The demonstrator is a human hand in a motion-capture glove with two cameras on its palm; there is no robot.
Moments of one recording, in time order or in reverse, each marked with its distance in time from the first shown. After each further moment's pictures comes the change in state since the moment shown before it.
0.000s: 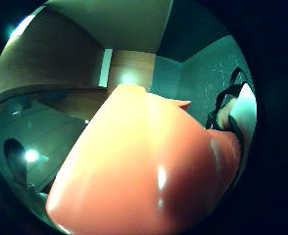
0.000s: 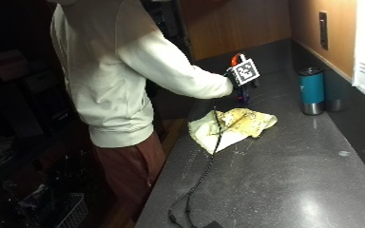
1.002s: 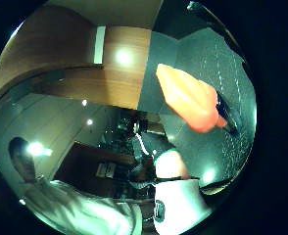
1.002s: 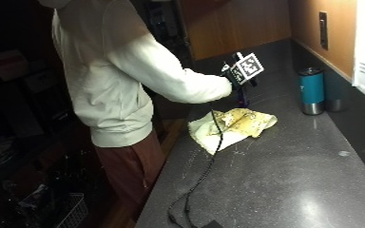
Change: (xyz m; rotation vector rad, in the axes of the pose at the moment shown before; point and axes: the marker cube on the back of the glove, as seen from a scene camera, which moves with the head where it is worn) arm 0.004 0.025 -0.058 -0.262 0.067 -0.098
